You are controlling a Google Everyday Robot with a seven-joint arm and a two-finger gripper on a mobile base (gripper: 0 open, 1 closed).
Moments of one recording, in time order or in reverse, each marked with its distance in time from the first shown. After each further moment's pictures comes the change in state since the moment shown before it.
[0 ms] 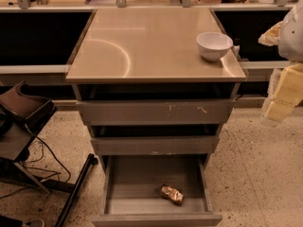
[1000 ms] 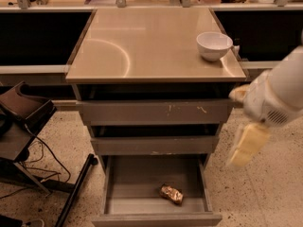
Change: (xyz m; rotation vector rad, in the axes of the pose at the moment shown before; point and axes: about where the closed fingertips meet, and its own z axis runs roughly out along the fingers) arm 0.003 0.052 0.118 -0.143 -0.135 0.047
